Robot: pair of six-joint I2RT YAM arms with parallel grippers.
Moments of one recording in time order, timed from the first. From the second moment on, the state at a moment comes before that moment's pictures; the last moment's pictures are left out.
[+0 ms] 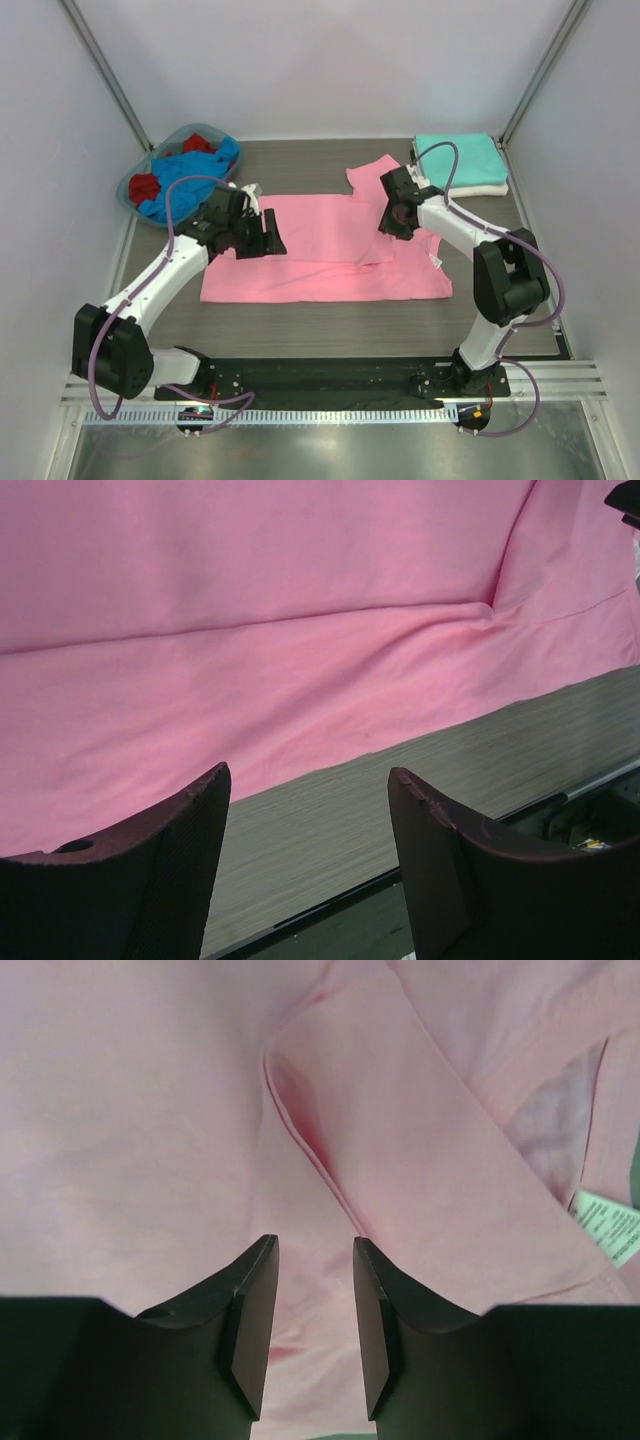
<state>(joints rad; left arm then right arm) -0.37 1.31 1.01 -0.58 0.25 -0.47 0.40 1.75 1.27 -0.61 0.25 0.69</state>
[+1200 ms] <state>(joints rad) -0.34 1.25 1.02 -0.67 0.10 -0.37 0.42 1.65 0.96 -0.43 0.23 1.01</state>
